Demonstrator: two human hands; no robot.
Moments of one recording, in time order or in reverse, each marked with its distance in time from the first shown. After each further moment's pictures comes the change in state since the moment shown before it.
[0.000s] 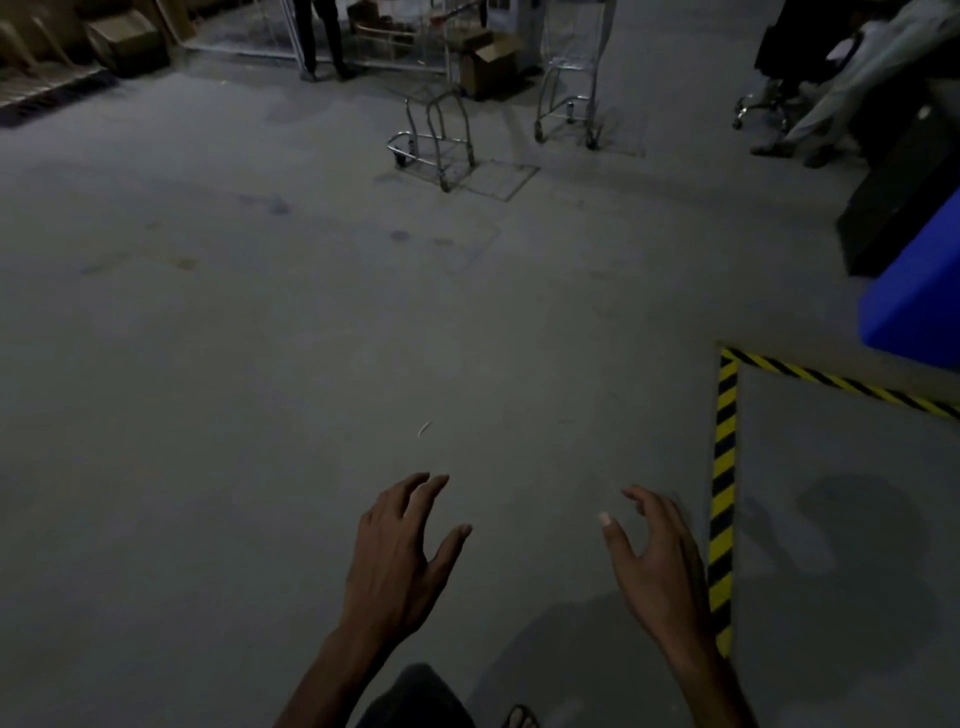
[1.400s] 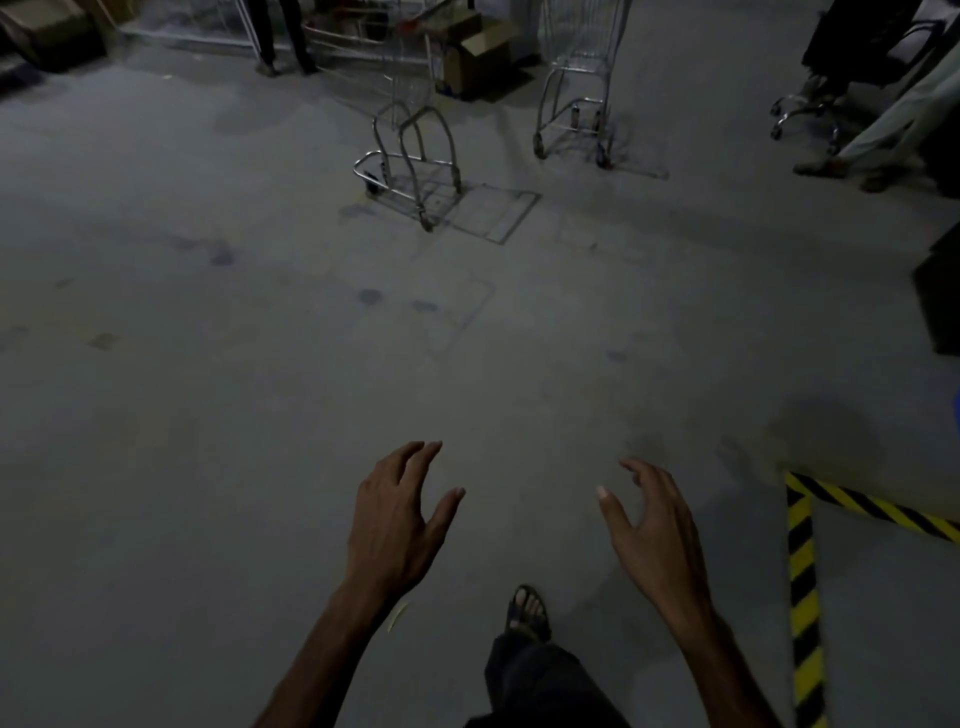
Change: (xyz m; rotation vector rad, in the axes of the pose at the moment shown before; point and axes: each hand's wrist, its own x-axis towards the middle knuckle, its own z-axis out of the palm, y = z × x) left_hand 0.733 -0.096 0.091 0.032 -0.003 -0.013; right_hand 0.697 -0.143 0.153 0.023 -0.047 -0.033
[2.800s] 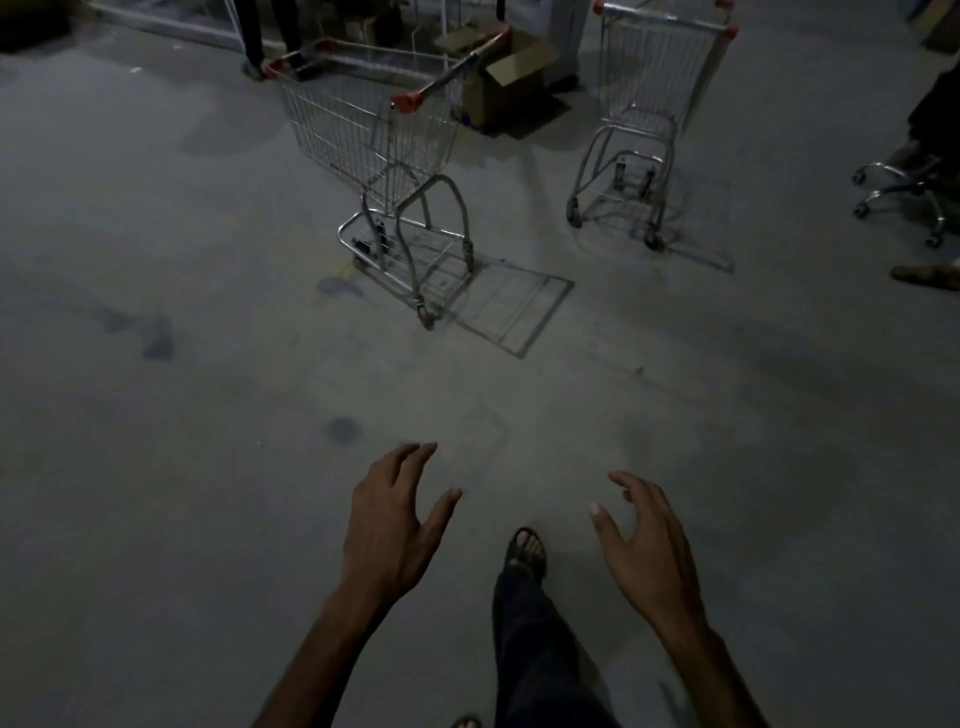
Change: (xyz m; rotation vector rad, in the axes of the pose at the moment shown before) left_hand 0.792 -0.131 0.071 -0.075 0.022 -0.085; right_hand 0.775 -0.173 0.178 -0.032 -0.088 -0.036
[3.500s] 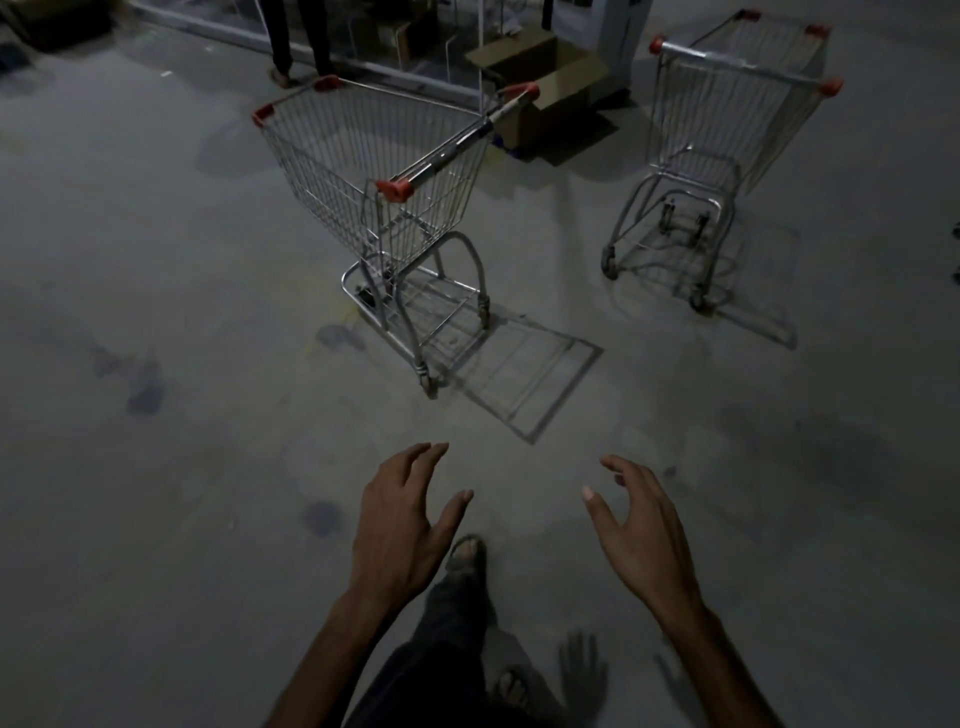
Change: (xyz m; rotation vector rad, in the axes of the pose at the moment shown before) left_hand 0.386 0.031 0.056 0.033 0.034 -0.069; right_hand 0.432 -0.056 0.008 0.002 -0.099 -0.105
